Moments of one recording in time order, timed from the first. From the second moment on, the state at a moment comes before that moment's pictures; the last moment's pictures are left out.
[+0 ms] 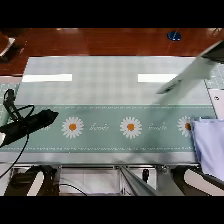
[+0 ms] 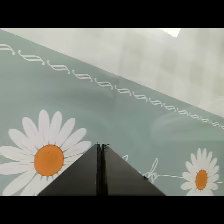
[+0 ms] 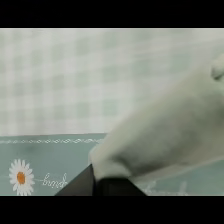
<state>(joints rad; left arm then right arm) 0.11 -0.48 0.40 0.95 -0.87 -1.58 -0.40 -1.21 1.74 -0.95 1.67 1.64</state>
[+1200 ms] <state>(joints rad) 0.11 -0.48 0.43 0.83 -0.71 -1.57 -0.96 -0.81 1.14 -1.68 1.75 1.70</state>
